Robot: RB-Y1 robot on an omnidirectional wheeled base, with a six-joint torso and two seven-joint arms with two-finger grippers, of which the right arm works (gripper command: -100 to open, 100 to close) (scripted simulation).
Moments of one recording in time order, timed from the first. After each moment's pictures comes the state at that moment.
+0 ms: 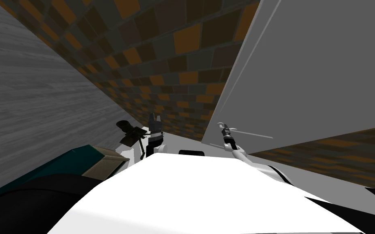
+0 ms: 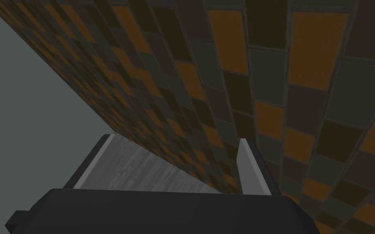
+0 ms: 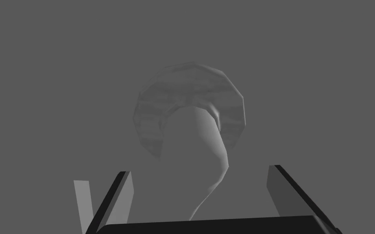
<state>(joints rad) -0.22 -0.37 -0.14 -0.53 -0.08 -0.76 -0.18</state>
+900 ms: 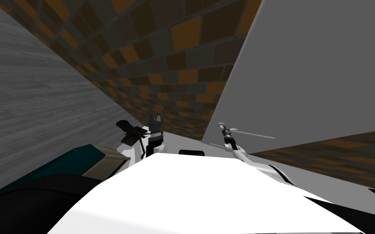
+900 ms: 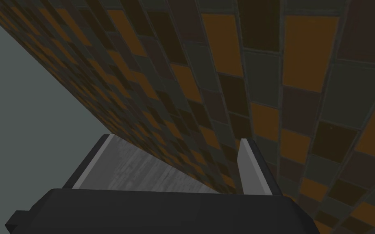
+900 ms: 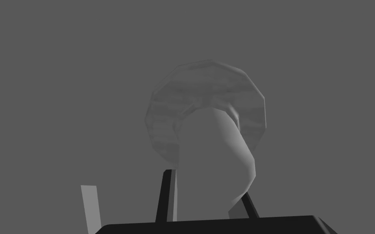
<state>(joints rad) -0.22 -0.38 -0.14 -0.50 -0.08 -0.78 -0.19</state>
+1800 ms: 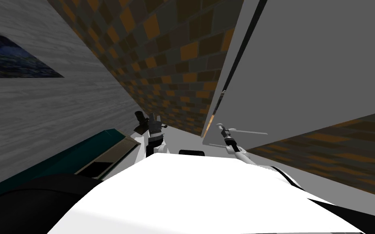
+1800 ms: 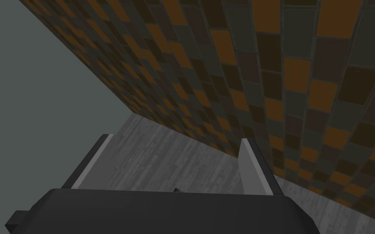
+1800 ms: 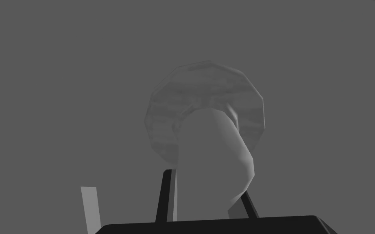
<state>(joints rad) -0.19 -0.42 -0.05 -0.51 -0.02 -0.83 -0.29</state>
